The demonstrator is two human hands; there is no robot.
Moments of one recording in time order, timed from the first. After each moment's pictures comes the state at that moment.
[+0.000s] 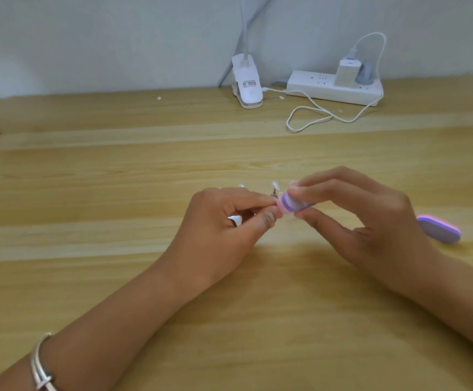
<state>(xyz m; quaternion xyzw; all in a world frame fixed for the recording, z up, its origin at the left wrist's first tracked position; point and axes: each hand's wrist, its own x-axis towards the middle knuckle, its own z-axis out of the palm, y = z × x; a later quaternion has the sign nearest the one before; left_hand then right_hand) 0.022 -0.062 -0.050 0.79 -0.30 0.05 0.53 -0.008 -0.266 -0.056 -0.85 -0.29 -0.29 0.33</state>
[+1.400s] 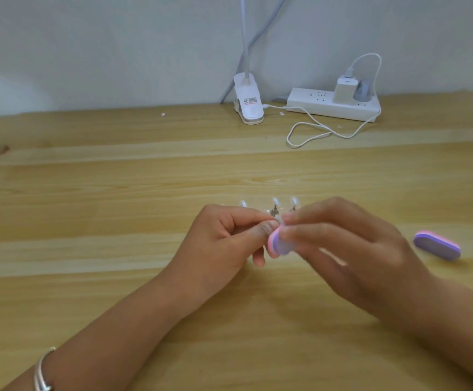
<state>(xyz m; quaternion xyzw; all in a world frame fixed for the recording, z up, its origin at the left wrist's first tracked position) 0.020 -0.062 -0.044 0.70 -0.22 -0.10 0.67 -0.011 -0.263 -0.057 -0.83 -0.36 -0.34 0.26</state>
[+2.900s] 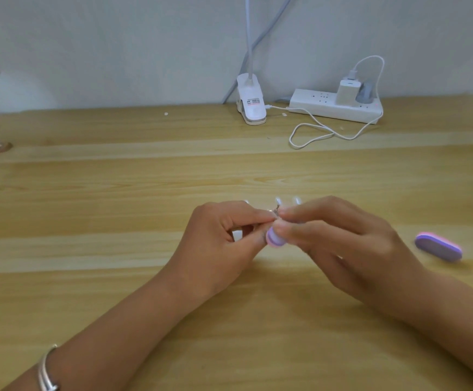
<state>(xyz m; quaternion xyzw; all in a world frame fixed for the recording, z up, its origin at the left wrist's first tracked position) 0.026 -0.057 -0.050 0.79 -0.30 0.06 0.53 -0.002 -0.266 -0.064 -0.83 -0.38 -0.31 0.26</state>
